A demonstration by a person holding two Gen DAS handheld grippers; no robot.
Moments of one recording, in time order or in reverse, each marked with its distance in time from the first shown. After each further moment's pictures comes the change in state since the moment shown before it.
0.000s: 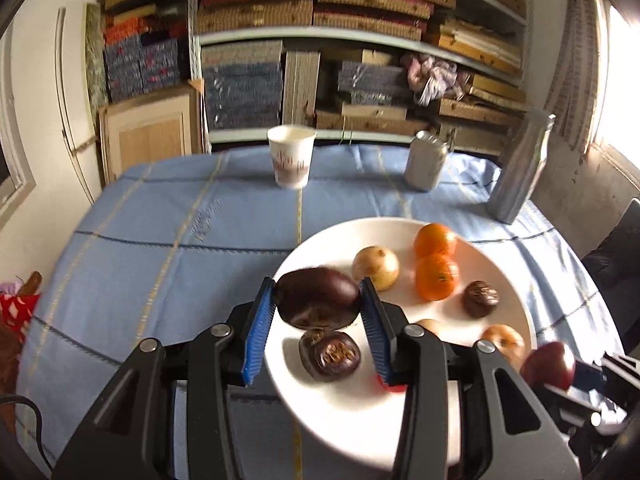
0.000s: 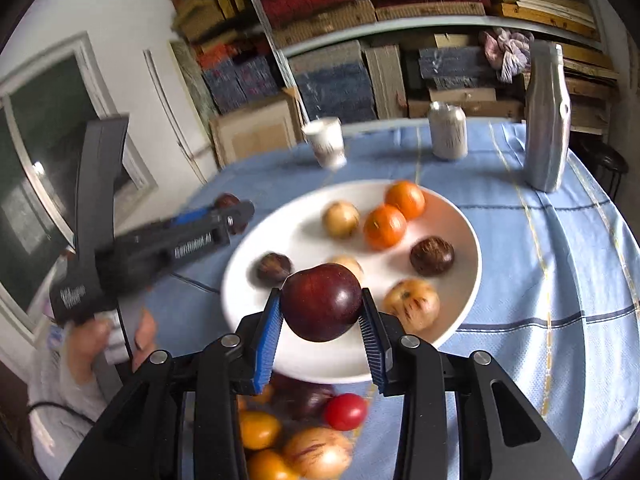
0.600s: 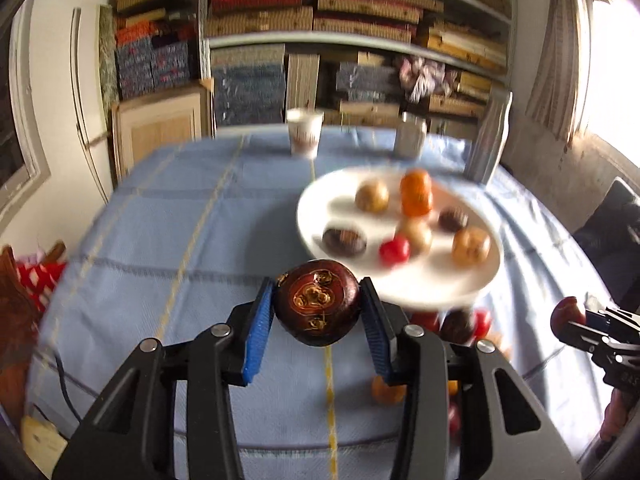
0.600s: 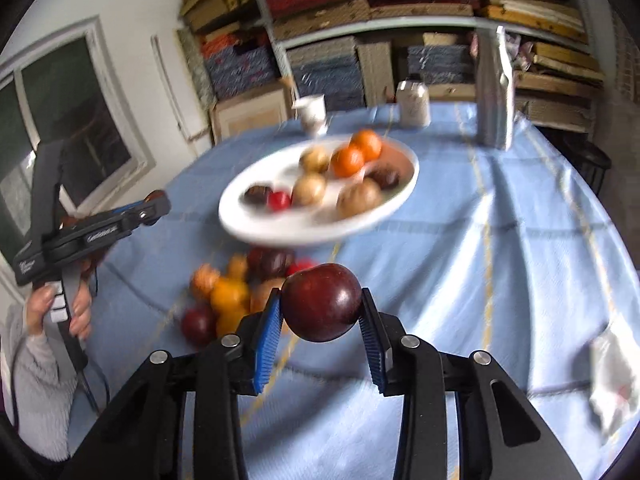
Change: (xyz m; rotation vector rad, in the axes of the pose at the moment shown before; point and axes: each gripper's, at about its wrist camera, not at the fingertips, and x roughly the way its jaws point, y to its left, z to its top) left arm -0.120 0.021 -0.076 0.025 -0.049 -0.006; right arm -0.084 -0.016 -0.071 -0.039 -0.019 -0.029
